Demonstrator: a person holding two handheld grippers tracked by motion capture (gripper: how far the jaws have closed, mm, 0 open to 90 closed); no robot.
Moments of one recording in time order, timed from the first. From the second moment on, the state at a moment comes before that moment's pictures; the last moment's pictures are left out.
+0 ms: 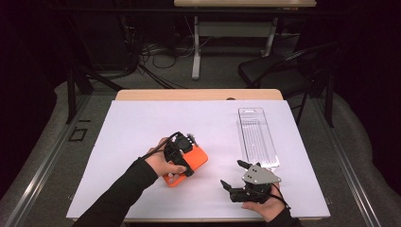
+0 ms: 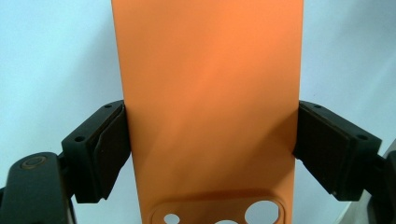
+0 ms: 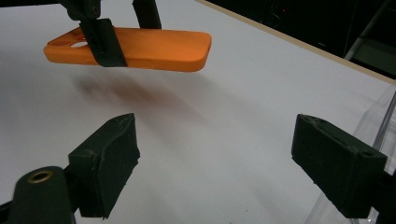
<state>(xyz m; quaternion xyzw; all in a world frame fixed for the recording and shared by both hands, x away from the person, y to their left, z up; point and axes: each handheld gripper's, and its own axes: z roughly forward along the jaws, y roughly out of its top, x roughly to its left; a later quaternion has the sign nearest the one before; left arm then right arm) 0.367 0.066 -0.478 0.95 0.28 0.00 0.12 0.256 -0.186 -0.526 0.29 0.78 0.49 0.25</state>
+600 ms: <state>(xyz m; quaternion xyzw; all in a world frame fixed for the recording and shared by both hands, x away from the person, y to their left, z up) 0.366 0.063 -0.479 0.95 0.27 0.00 0.12 0.259 -0.185 -0.527 0.27 0.79 0.48 0.26</state>
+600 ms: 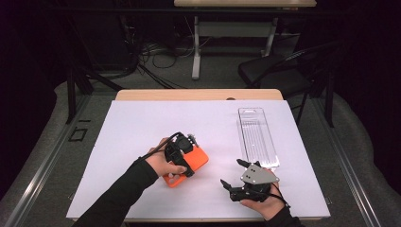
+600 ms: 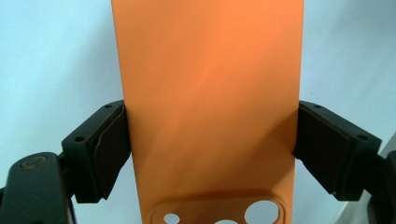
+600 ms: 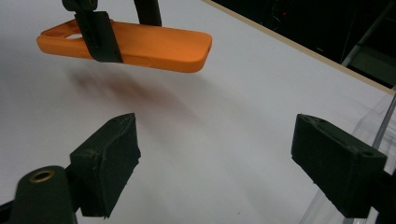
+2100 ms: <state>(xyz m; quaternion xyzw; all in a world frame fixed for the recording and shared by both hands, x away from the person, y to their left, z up) 0.378 0.038 -0.468 0.97 0.24 -0.06 0.09 0.268 -0.158 -0.525 0.08 0.86 0.33 0.39</state>
